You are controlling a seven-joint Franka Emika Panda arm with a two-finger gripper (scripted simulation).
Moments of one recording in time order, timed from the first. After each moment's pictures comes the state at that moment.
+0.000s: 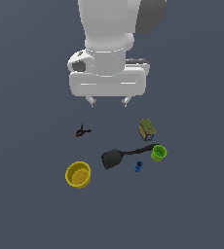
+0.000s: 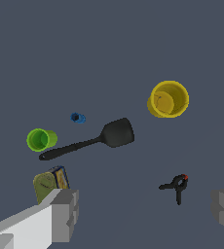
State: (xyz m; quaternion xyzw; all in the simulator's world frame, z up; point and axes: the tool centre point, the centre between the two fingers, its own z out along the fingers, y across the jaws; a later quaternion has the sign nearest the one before) arm 0.007 -0.009 0.339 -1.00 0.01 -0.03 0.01
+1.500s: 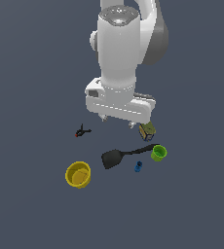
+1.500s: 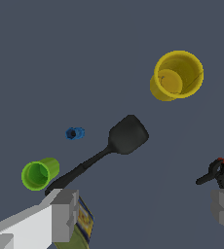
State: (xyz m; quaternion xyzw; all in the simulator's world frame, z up) arm 0.024 0.020 0.268 -0.99 0.17 -0.02 0.02
